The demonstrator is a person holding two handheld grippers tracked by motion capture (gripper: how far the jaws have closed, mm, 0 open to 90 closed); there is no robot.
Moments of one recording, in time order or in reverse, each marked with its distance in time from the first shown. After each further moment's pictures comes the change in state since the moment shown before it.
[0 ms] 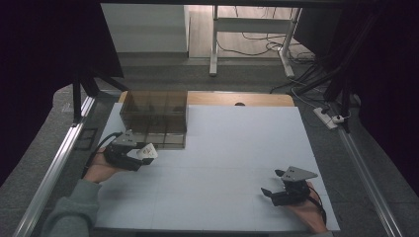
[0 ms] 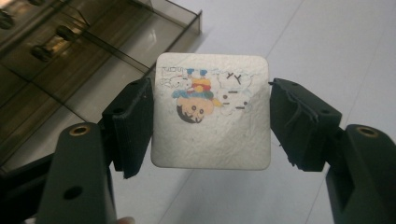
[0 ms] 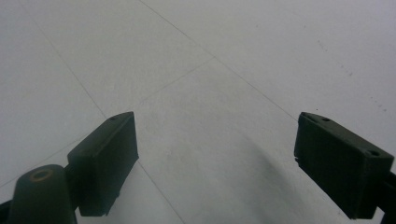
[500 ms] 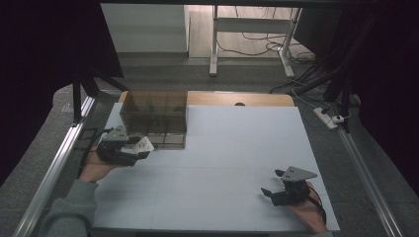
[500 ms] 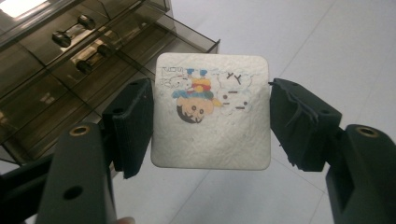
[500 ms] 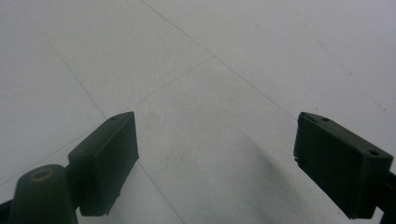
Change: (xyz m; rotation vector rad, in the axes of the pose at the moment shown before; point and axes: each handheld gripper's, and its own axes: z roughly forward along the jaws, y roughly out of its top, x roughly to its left) left arm 0.003 0.002 -0.018 -0.077 0.053 -0.065; right arm 0.000 0.000 0.000 0.008 -0.003 -0.001
